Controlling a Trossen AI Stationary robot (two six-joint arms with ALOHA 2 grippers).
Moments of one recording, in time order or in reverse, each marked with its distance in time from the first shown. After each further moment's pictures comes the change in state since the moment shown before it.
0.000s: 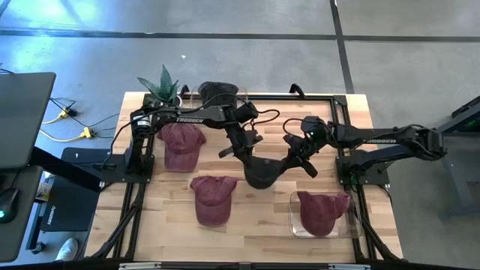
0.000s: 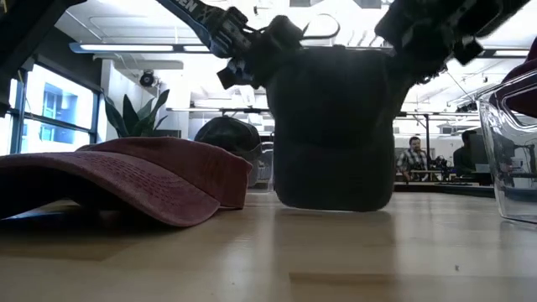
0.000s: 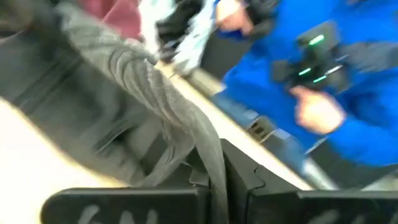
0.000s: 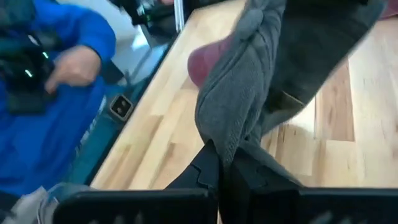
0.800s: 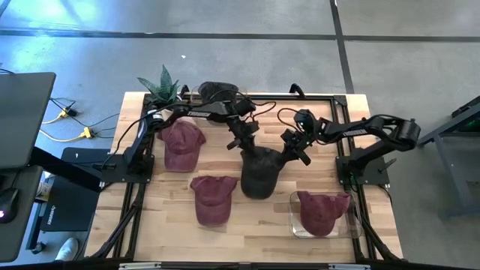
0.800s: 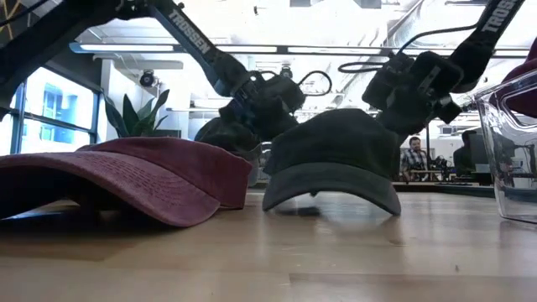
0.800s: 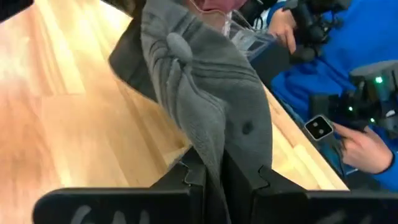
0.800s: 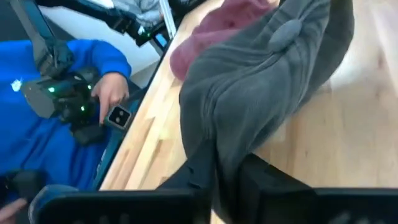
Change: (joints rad) left arm 0.135 0.168 0.002 0.096 -0.083 -0.109; right arm -0.273 0.355 -0.119 0.348 -0.313 0.027
